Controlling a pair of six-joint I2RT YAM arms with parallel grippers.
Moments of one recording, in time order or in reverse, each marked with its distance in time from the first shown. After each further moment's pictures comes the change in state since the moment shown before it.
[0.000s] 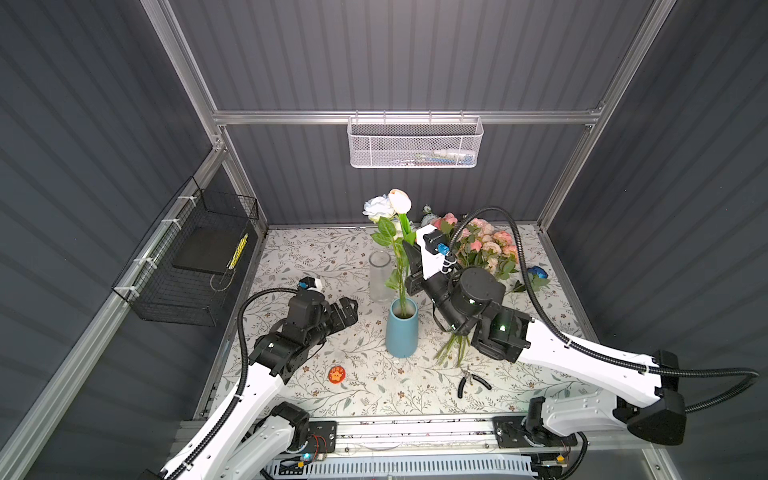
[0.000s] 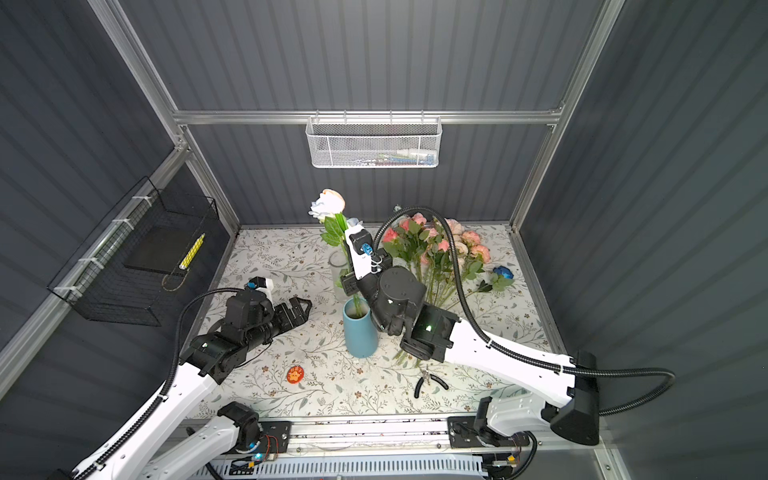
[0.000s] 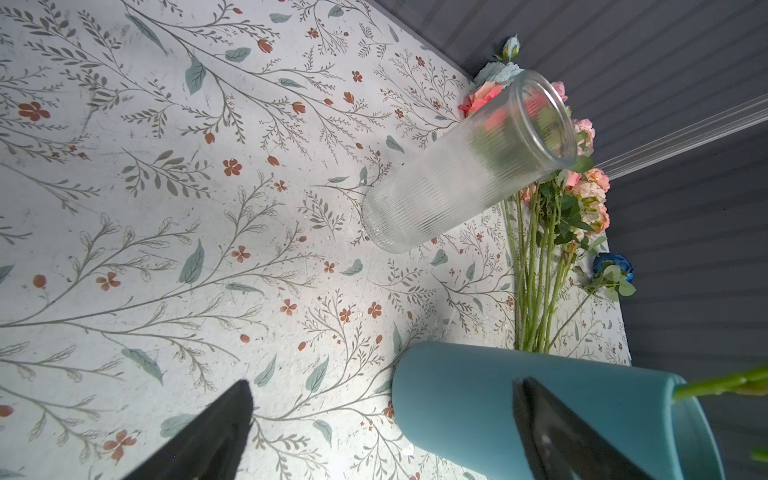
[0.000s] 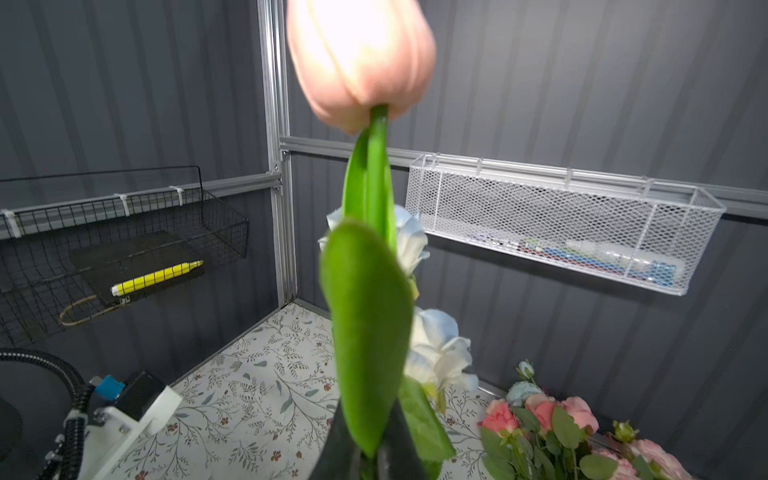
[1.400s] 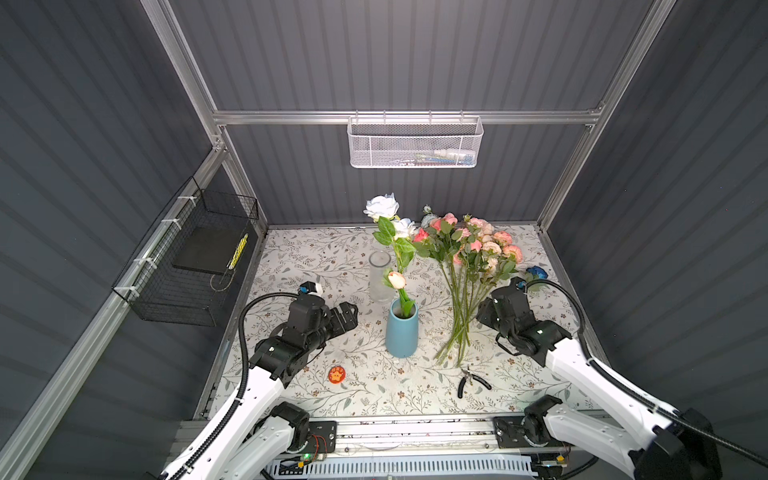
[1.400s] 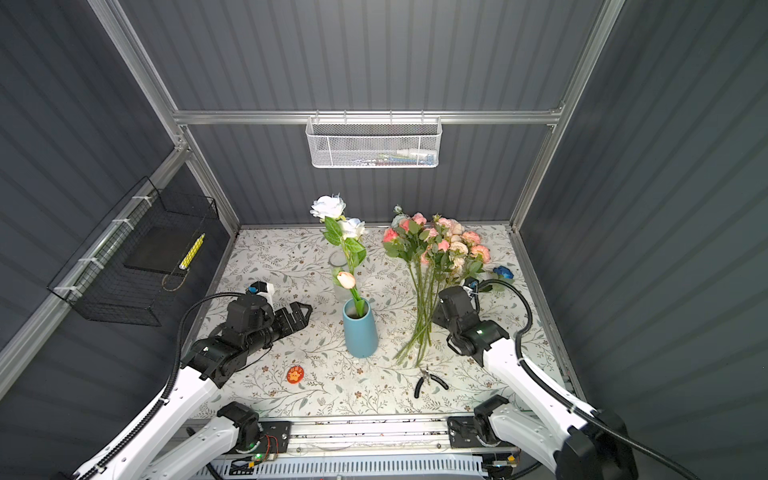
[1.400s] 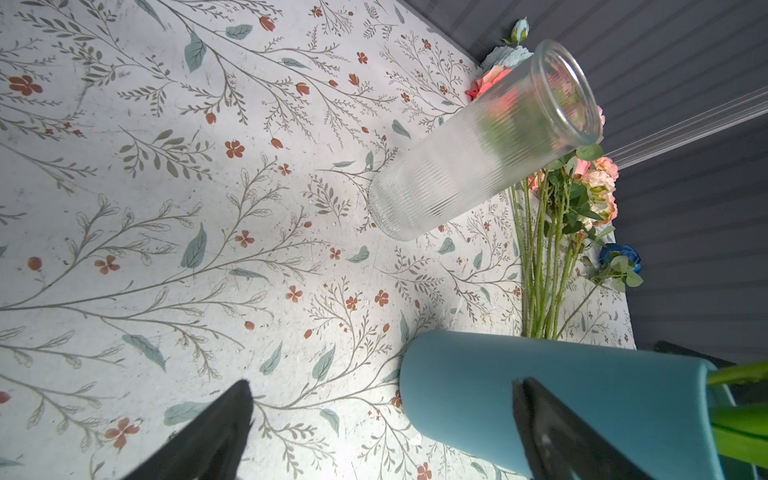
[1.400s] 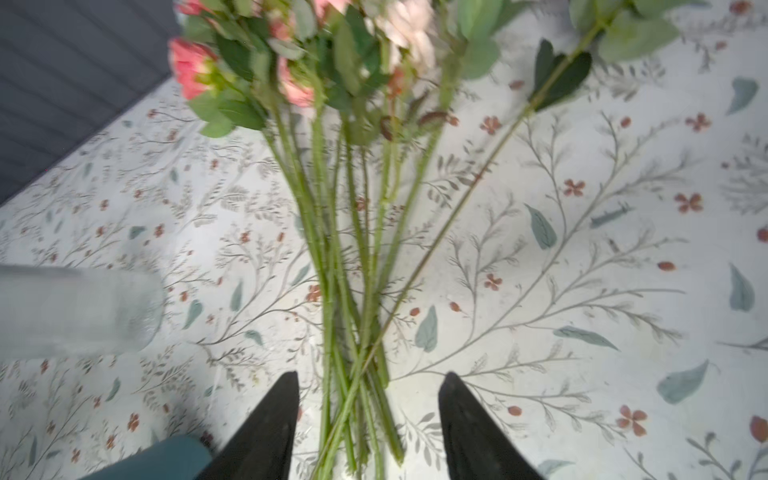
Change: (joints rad) left arm 0.000 -0.021 -0.050 0.006 0.015 -0.001; right arm -0.724 -0.233 -0.547 -0.669 -0.332 0.947
